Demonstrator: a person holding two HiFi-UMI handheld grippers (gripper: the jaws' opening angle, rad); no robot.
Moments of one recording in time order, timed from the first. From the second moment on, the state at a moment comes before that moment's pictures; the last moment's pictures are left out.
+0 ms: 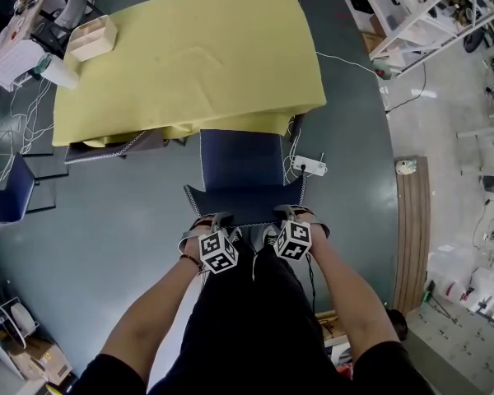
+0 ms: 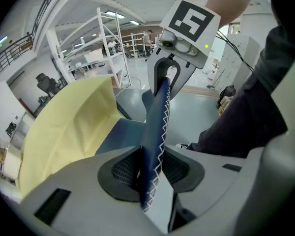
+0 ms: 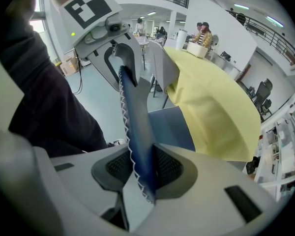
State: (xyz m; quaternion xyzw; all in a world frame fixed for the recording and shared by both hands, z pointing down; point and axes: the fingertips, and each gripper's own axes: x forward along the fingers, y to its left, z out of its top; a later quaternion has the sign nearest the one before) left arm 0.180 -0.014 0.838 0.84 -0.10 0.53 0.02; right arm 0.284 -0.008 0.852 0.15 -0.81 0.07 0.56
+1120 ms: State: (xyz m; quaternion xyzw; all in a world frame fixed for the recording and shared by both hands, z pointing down) left arm 0.177 -0.066 0.836 0.84 -0.11 0.53 0.00; right arm 0.281 -0.060 0.849 0.18 -0.80 0.06 0.57
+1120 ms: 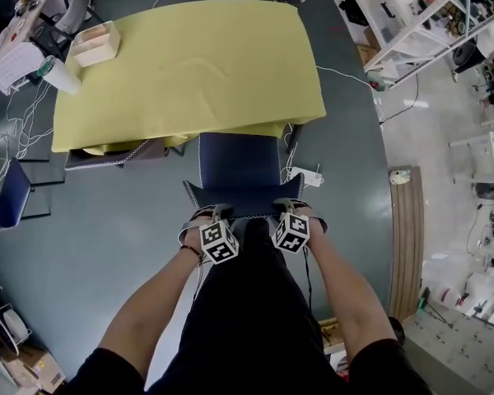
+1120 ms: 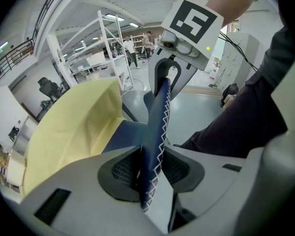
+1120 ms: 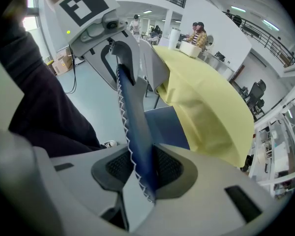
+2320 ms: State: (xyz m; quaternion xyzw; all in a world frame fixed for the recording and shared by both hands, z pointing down) left arm 0.182 -0.183 0.833 0.84 -0.13 0.53 0.01; right arm 0.286 -0.180 0.847 0.16 -0.81 0.05 0.57
